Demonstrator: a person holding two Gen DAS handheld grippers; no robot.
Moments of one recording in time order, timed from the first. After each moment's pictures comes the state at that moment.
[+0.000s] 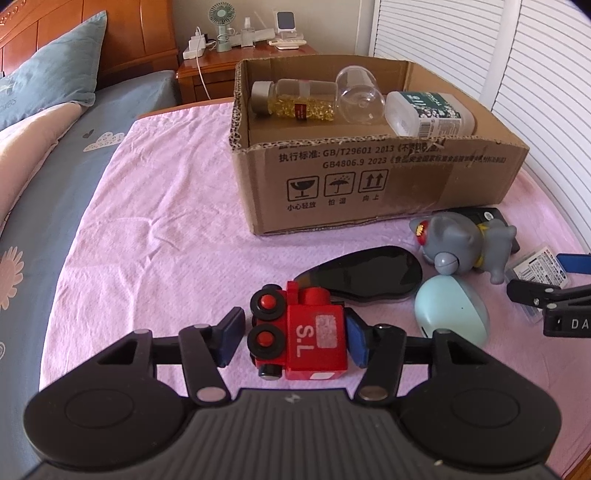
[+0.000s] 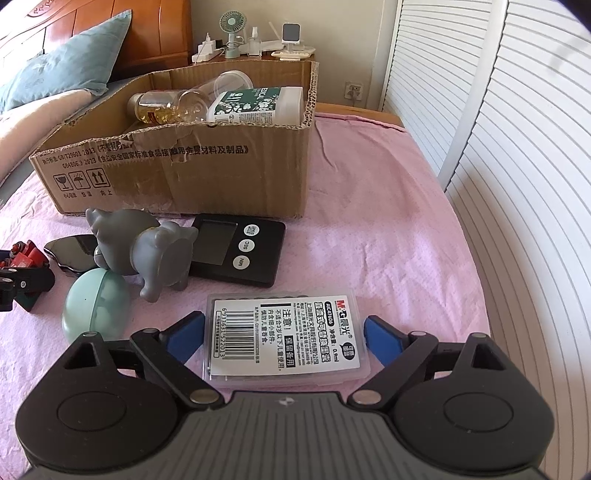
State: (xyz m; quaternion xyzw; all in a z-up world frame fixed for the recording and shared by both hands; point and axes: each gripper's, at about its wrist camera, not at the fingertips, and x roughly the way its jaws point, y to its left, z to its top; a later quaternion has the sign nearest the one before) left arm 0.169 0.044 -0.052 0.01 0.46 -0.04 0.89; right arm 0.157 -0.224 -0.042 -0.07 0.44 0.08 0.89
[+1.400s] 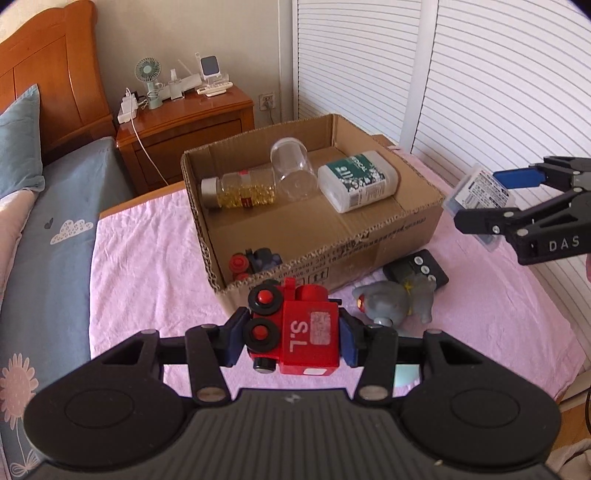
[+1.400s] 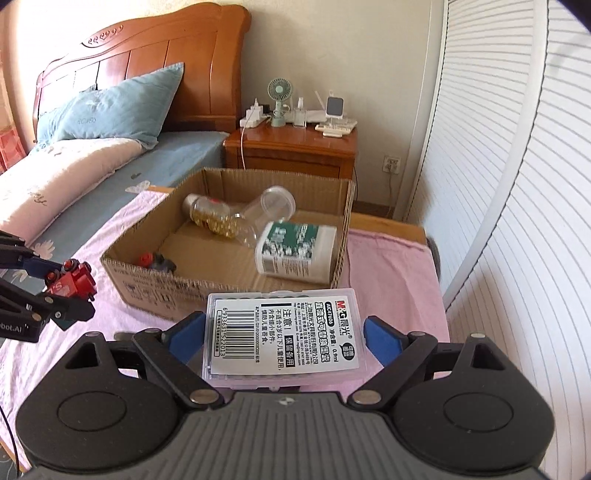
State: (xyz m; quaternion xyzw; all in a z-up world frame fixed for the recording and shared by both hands) left arm 0.188 0.044 0.043 0.08 0.42 -0.15 0.89; right arm 0.178 -0.214 0.068 -0.08 0.36 0.16 0.92
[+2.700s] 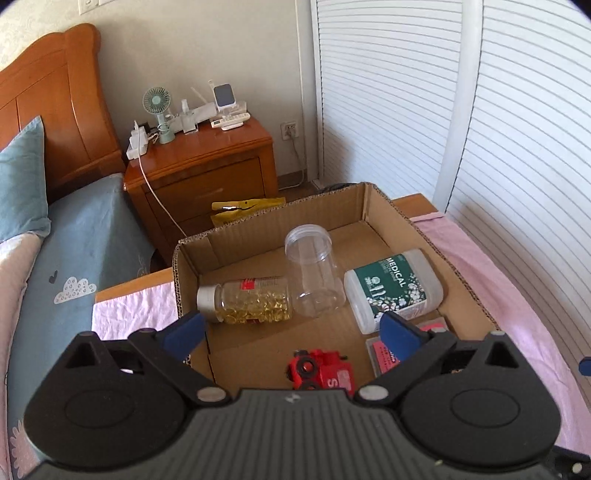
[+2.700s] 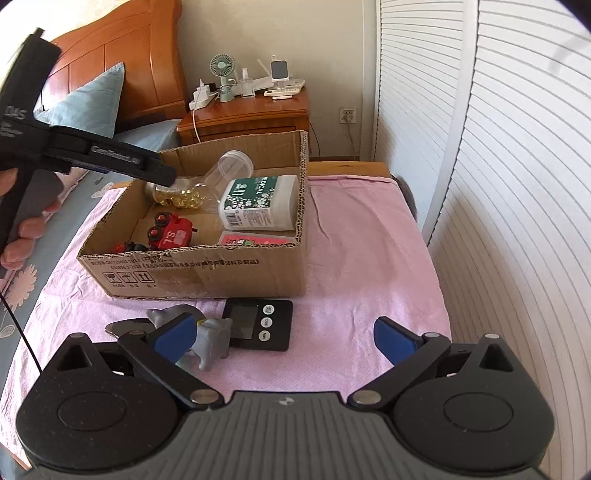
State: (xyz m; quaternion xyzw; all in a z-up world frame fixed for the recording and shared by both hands) left arm 0.294 -0.006 0.061 0.09 0.40 -0.11 0.91; right arm 0.158 -0.237 0.047 0.00 0.42 0.08 0.90
